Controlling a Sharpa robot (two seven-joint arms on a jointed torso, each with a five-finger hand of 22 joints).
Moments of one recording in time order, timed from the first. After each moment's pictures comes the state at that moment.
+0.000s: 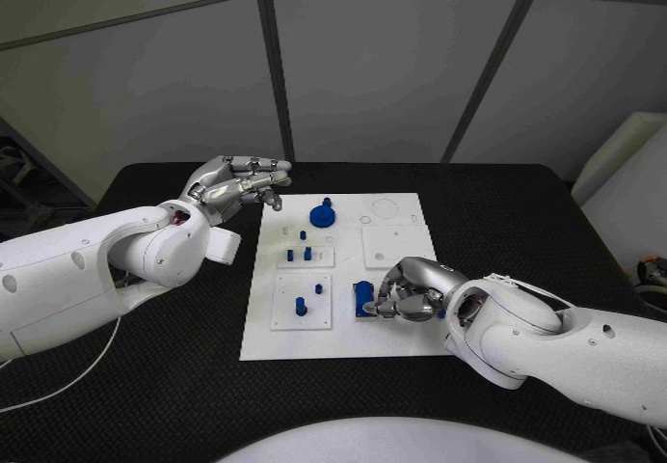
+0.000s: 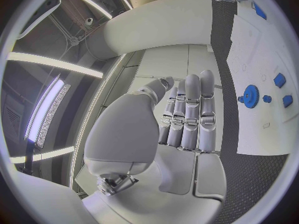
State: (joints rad) left arm 1.16 -0.95 0.01 1.58 -0.05 -0.22 0.34; left_hand 1.38 -0.16 0.40 -0.02 0.35 1.06 0.17 0.11 0.07 1.18 0.10 0.18 0.09 1.14 0.02 0.94 0.37 0.20 1.13 0.11 0.49 0.93; right arm 0.98 -0.91 -0.05 1.87 -1.41 -0.38 -0.48; right_hand 1.22 -0.01 -0.14 0.27 0.36 1.02 0.06 0.43 0.43 1.40 -0.01 1.29 1.29 1.47 -0.07 1.52 1.31 0.09 1.35 0.05 1.35 1.25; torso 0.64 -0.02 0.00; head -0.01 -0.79
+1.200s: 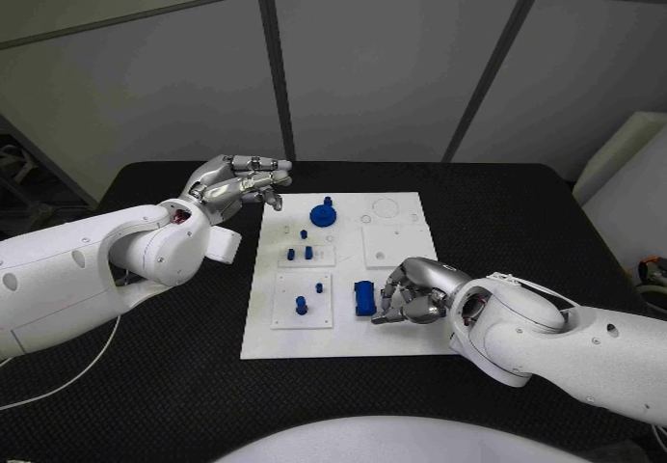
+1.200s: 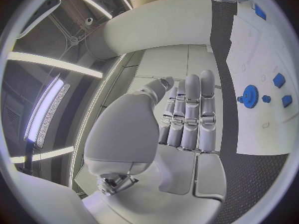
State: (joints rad) left arm 1.16 -0.95 0.01 1.58 -0.05 -0.21 0.34; left_hand 1.38 -0.16 0.40 -0.02 0.35 1.06 0.17 0.11 0.07 1.18 0.10 0.18 0.09 1.14 0.02 0.94 0.37 0.19 1.13 0.11 0.49 0.93; right arm 0.98 -0.92 -0.05 1.87 -1.42 -0.35 -0.46; right_hand 1.32 -0.09 -0.17 0.27 0.13 1.03 0.05 0.42 0.45 1.40 -0.02 1.28 1.30 1.47 -0.08 1.52 1.31 0.09 1.36 0.04 1.35 1.26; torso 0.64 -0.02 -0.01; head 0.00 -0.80
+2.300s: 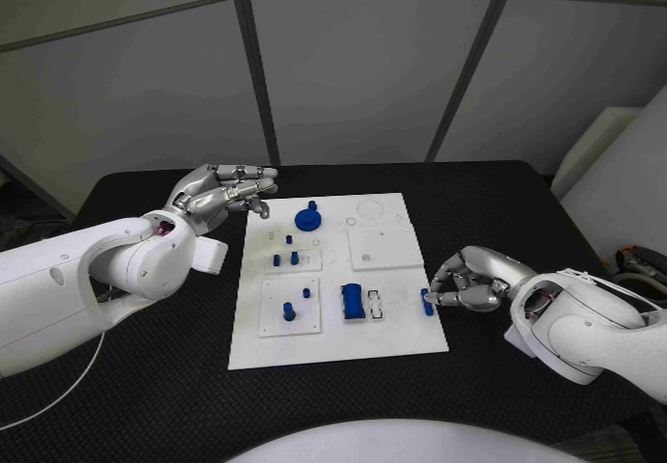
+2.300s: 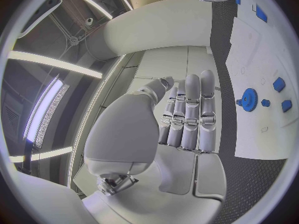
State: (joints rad) left arm 1.15 -0.94 0.01 1.58 -0.05 -0.21 0.33; left_hand 1.38 -0.16 0.39 -0.02 0.35 1.06 0.17 0.11 0.07 1.18 0.10 0.18 0.09 1.14 0.02 0.94 0.36 0.19 1.13 0.11 0.49 0.93; right arm 0.98 -1.20 -0.05 1.91 -1.38 -0.44 -0.37; right_hand 1.41 -0.02 -0.16 0.29 0.44 1.03 0.09 0.26 0.37 1.38 0.01 1.22 1.28 1.47 -0.06 1.50 1.31 0.09 1.34 0.06 1.33 1.24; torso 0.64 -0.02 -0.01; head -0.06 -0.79
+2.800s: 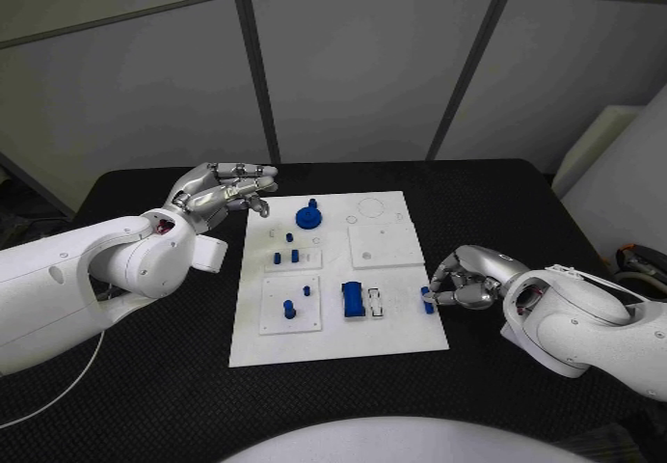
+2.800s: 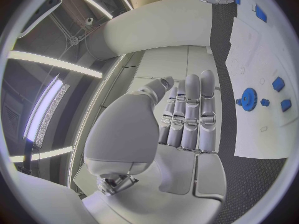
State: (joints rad) left arm 1.15 -0.94 0.01 1.57 -0.05 -0.21 0.33; left_hand 1.38 -0.16 0.39 -0.02 0.35 1.06 0.17 0.11 0.07 1.18 0.10 0.18 0.09 1.14 0.02 0.94 0.36 0.19 1.13 0.11 0.49 0.93; right arm 0.98 -1.16 -0.05 1.88 -1.46 -0.40 -0.44; right_hand 1.39 -0.03 -0.17 0.29 0.44 1.04 0.09 0.26 0.37 1.38 0.01 1.22 1.26 1.47 -0.06 1.50 1.31 0.09 1.34 0.06 1.33 1.24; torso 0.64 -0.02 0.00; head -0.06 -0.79
